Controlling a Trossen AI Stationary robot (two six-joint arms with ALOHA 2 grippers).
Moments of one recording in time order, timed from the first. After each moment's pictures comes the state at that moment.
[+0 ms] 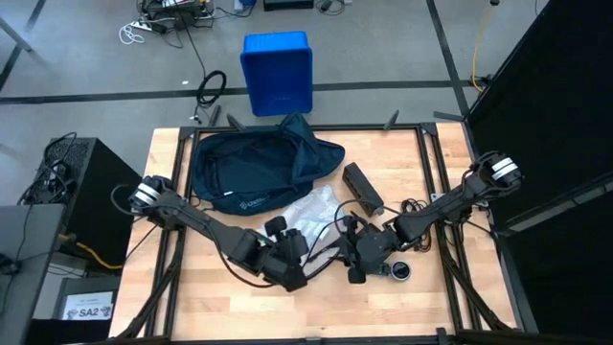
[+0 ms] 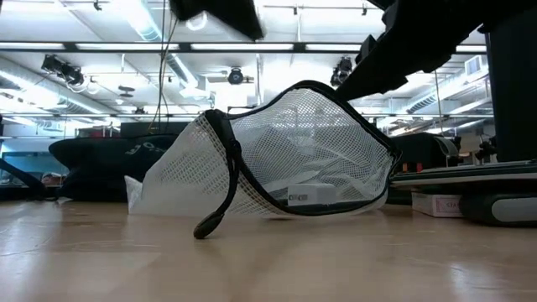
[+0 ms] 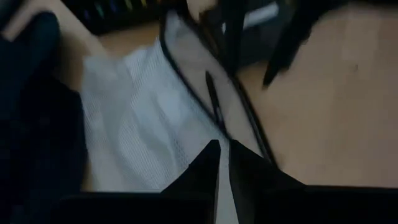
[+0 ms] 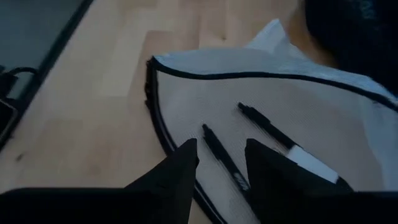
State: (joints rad) left arm -0.48 1.82 1.62 -0.85 -0.57 -0.66; right arm 0.46 1.54 0.83 0.05 0.35 0.23
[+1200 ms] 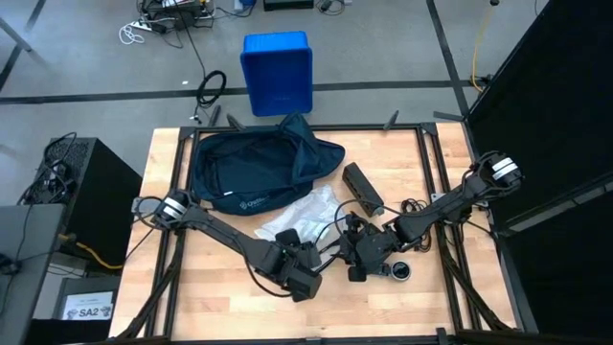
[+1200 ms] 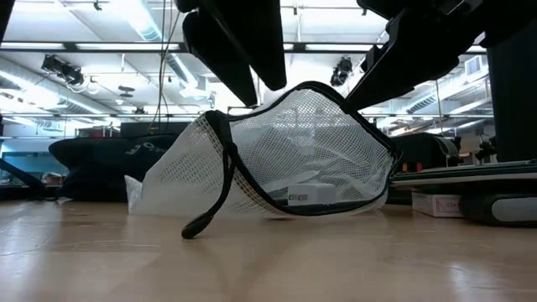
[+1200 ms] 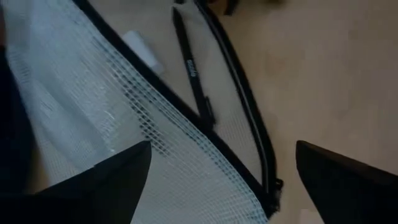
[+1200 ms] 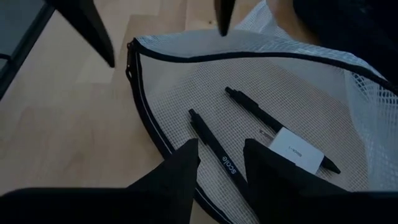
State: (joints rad) left arm -0.47 2.04 1.76 -0.98 -0.40 -0.70; right arm 0.46 1.54 0.83 0.00 0.37 0.26
